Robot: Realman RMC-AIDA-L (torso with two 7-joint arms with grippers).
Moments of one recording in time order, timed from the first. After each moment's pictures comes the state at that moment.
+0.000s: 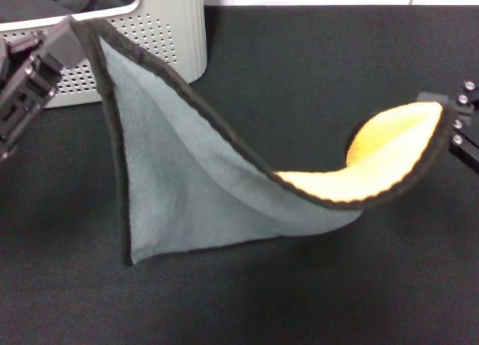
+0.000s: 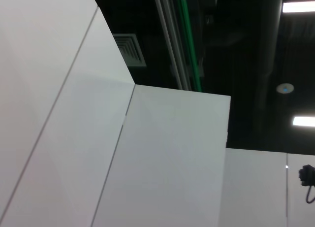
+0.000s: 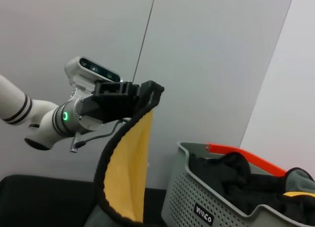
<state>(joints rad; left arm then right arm) -0.21 -2.05 0.97 0.70 1.04 2.04 -1.39 -0.05 2.02 -1.27 -1.77 1.74 1.51 -1.66</state>
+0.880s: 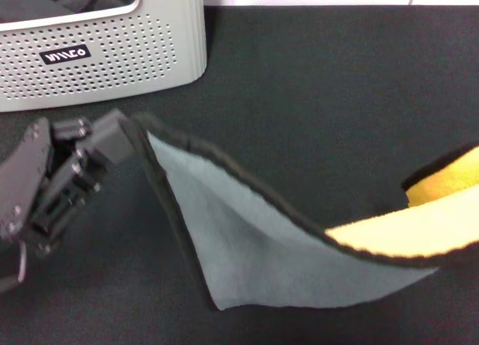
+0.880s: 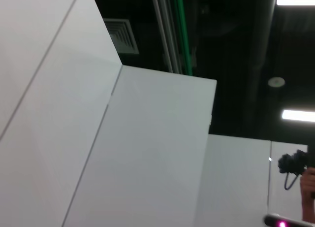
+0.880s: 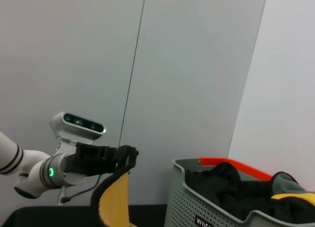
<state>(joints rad) -0.09 -2.08 1.18 0.71 1.01 2.04 -1.28 -0.23 2.03 -1.02 -1.90 1.91 1.75 -1.50</state>
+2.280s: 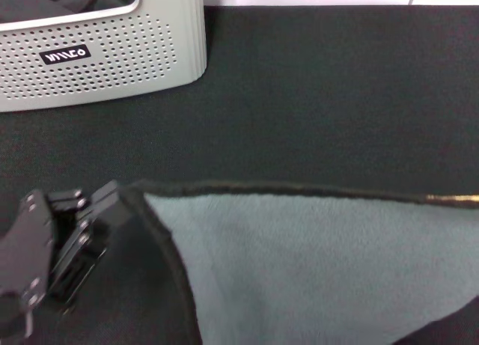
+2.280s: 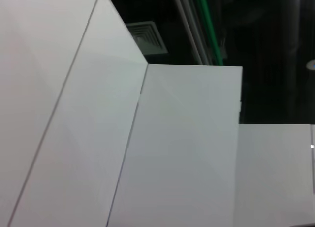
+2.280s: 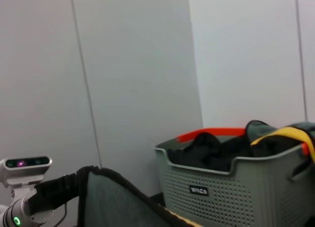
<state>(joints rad) -0.01 -2.05 1.36 0.51 0.91 2.04 -0.95 -0.32 2.02 -1.05 -1.63 1.90 1.78 -1.47</state>
